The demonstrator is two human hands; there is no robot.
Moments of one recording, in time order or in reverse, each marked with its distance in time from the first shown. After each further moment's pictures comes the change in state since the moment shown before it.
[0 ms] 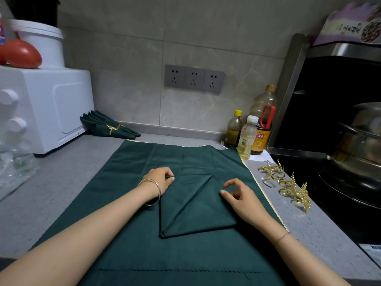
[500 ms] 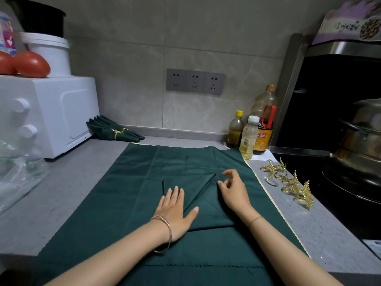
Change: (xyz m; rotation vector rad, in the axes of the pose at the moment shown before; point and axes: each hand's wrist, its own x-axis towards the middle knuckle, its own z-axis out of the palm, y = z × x) left_hand -0.096 0.039 0.023 0.270 -0.235 0.008; right_hand 0.028 -0.016 0.032 0.075 0.246 0.079
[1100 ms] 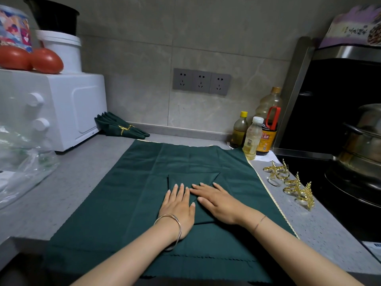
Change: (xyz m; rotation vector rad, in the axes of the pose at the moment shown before) left_hand -0.001 0.006 0.011 0.101 0.109 -0.017; right_hand -0.027 -0.016 0.001 -0.521 -0.710 -0.533
